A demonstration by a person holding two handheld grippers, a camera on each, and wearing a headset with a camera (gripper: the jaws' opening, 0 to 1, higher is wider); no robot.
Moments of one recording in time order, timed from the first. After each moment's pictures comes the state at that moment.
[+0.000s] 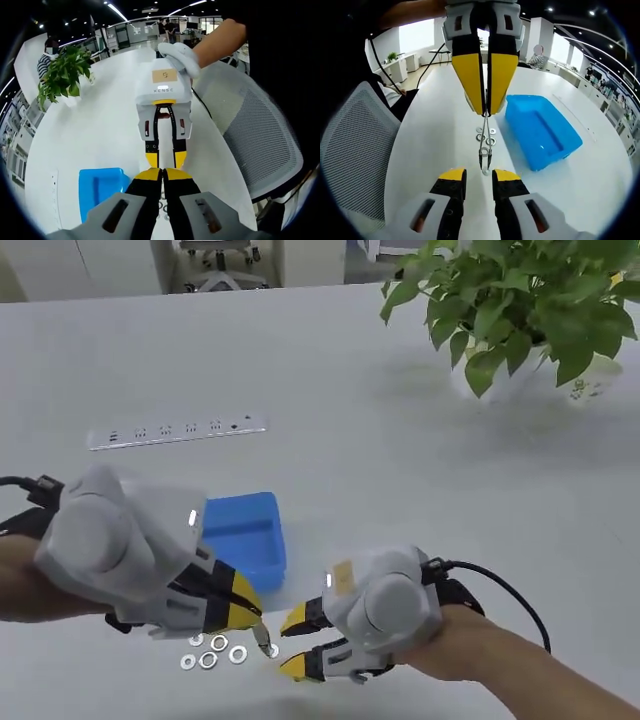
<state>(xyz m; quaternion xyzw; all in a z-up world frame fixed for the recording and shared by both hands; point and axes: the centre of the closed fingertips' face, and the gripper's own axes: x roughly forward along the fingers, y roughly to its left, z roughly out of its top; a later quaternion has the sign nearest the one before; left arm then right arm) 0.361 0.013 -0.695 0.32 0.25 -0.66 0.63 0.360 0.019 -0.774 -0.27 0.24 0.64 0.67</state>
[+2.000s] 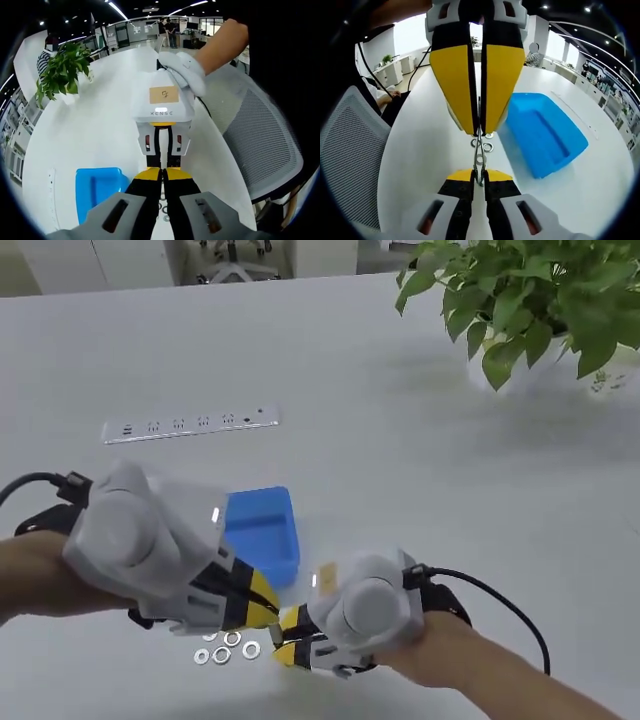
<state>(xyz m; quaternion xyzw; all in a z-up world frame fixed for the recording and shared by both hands) 0.365 0.013 -0.701 0.32 0.26 -0.66 0.63 0.368 0.041 -0.787 -0.26 0.25 0.63 0.69</state>
